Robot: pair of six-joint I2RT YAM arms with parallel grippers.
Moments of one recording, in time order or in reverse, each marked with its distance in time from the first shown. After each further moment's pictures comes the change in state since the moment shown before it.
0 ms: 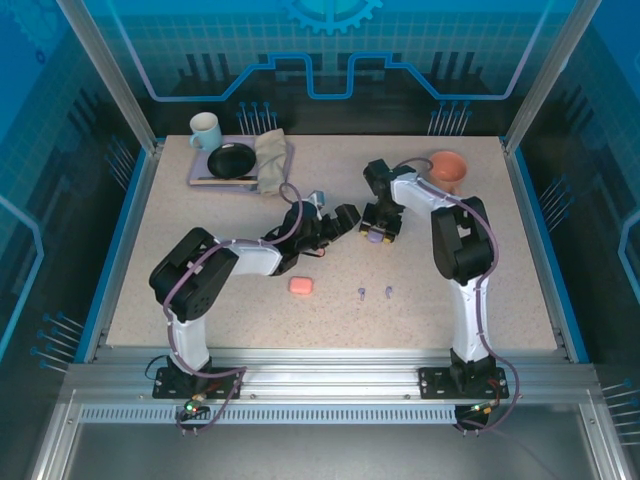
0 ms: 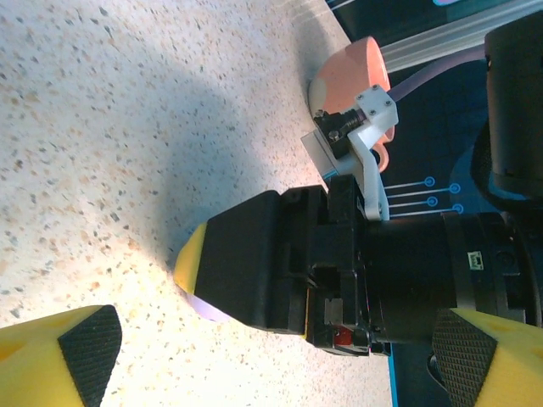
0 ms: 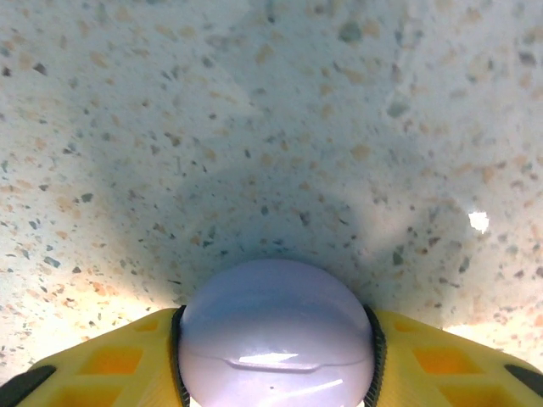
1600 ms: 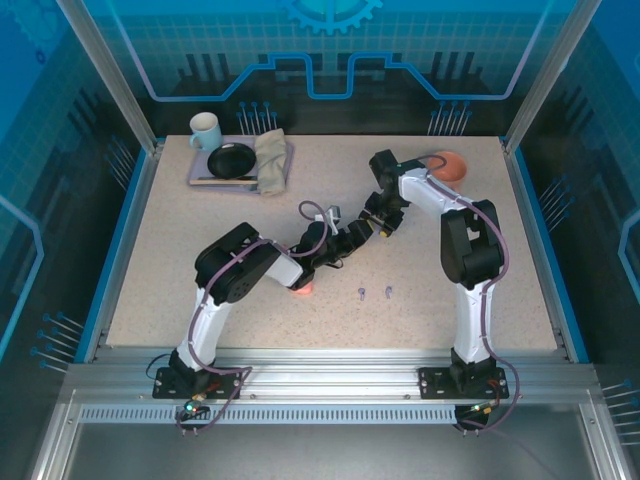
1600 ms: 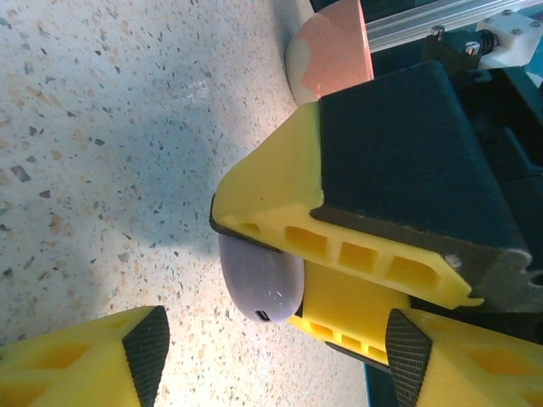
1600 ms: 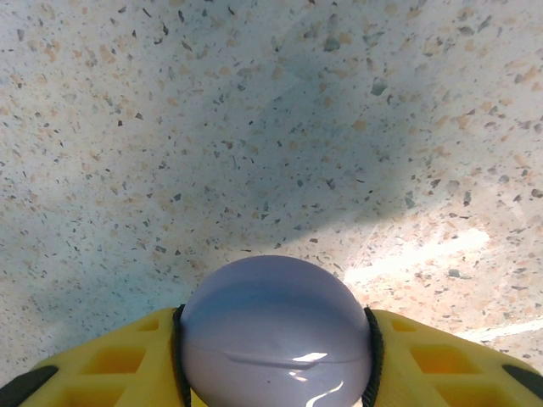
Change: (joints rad) left arm -0.077 0.299 0.037 0.412 -0.029 -0.126; right arm -0.022 -0.062 0.016 0.011 -0.068 0.208
